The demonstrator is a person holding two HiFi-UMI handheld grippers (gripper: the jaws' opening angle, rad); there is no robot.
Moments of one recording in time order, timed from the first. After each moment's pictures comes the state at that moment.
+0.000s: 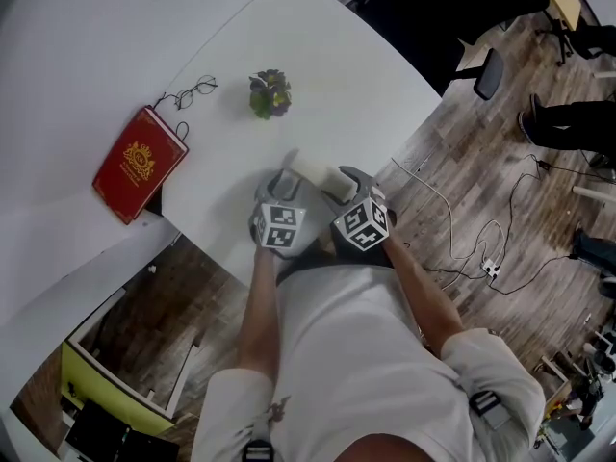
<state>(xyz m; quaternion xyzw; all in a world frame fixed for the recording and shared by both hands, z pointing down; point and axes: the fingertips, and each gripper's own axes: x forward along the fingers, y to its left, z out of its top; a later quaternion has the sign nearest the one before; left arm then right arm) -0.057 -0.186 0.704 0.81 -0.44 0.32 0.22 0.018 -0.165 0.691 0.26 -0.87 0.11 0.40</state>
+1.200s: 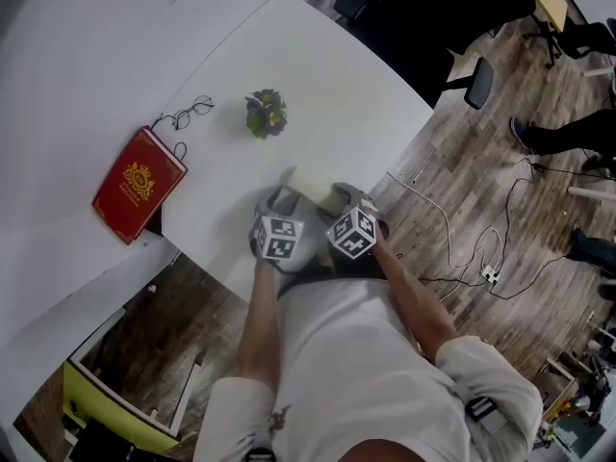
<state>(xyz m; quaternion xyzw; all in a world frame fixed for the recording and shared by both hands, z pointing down) -0.056 -0.184 0.728 0.81 -0.42 0.34 0.24 0.017 -0.159 0.727 0.25 -0.84 0.14 0.46</state>
